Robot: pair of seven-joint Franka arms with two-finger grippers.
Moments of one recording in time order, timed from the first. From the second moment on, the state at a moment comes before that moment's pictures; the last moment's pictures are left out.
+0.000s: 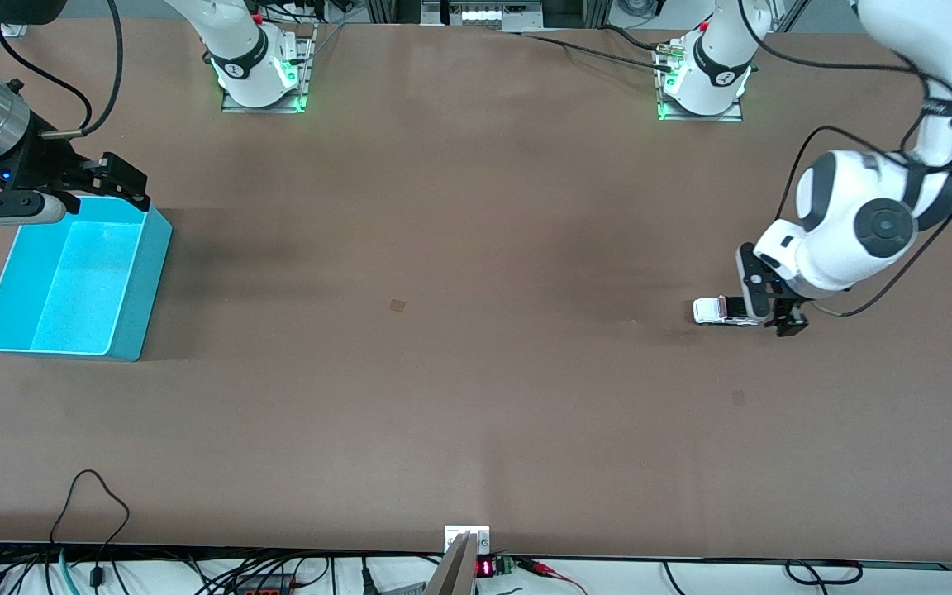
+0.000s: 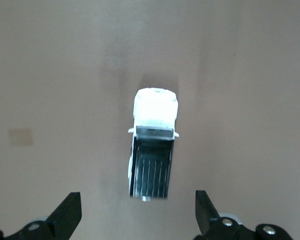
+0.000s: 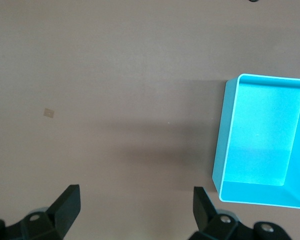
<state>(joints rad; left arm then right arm) 0.02 0.30 -0.04 -2.13 0.12 2.39 1.39 0.02 -0.01 0.08 -1.67 0.01 1.65 0.06</state>
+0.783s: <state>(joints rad) 0.02 0.38 -0.04 -2.22 0.12 2.60 1.52 0.02 -0.01 0.08 -1.67 0.01 1.65 0.06</state>
